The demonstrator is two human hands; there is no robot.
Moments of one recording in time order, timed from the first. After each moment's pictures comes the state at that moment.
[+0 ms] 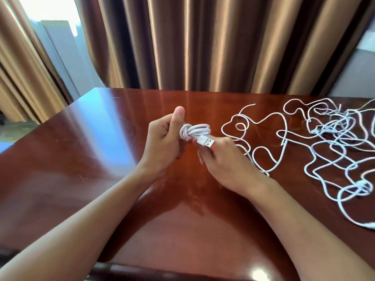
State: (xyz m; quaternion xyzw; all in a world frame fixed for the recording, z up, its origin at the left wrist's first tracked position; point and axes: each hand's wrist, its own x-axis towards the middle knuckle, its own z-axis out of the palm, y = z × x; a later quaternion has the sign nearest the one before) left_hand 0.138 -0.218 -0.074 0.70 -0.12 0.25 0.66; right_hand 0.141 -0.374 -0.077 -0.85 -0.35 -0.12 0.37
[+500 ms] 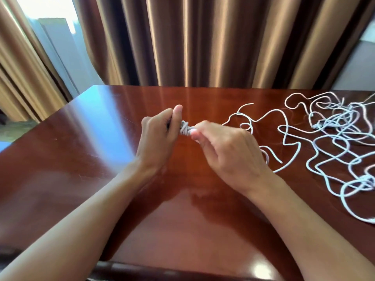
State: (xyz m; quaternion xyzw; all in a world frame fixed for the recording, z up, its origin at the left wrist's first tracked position) left_hand 0.149 -0.202 -0.082 0.82 -0.09 0.39 0.41; right_hand 0.126 -0.375 -0.064 -0.82 -0.38 -0.34 0.24
